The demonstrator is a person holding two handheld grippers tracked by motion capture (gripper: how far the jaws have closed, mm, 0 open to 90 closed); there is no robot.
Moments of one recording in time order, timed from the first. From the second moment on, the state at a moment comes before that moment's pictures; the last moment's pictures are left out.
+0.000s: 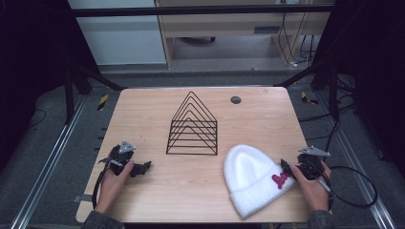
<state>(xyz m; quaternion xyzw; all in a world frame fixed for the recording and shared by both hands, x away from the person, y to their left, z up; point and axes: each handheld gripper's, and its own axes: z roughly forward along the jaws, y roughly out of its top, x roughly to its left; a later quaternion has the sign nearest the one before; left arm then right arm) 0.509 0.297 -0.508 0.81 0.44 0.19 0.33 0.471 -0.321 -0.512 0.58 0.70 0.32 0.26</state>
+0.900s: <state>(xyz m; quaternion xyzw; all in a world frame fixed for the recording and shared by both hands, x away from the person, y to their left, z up) 0.506 0.297 -0.508 0.81 0.44 0.19 0.33 0.515 -0.211 -0.430 0.43 0.82 0.30 0.22</state>
